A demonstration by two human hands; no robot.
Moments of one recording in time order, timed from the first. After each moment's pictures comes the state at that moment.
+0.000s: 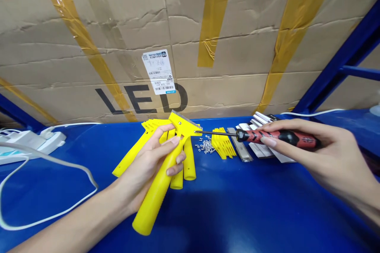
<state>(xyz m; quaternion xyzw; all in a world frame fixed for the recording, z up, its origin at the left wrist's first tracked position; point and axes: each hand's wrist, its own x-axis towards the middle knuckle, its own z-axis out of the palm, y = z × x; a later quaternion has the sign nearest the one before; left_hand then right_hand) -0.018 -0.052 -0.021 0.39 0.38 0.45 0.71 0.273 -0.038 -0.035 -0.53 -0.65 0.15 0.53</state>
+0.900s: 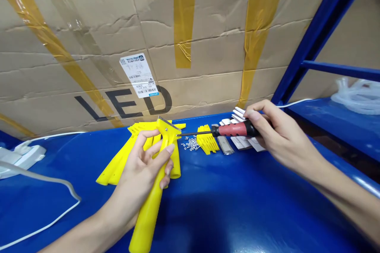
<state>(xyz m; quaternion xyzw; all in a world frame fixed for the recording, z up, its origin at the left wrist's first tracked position) 0.013 -0.066 -0.026 0.46 0.50 0.50 0.54 0.285 -0.036 -0.036 -0.52 -0.64 0.28 0.50</state>
